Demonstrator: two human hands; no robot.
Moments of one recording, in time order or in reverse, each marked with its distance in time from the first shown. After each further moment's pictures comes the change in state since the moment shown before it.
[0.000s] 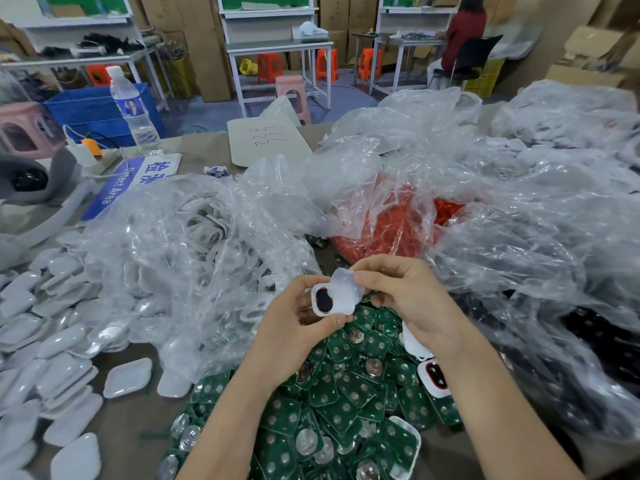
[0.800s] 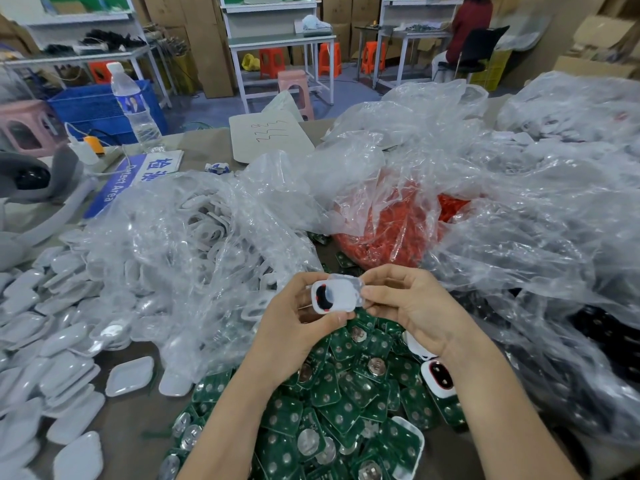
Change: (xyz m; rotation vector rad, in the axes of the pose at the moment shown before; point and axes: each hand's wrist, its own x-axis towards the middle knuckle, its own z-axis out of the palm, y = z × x) left_hand 0.000 0.000 0.000 -0.005 0.017 0.003; right_hand -0.003 0.009 -0.009 0.137 -0.009 0.162
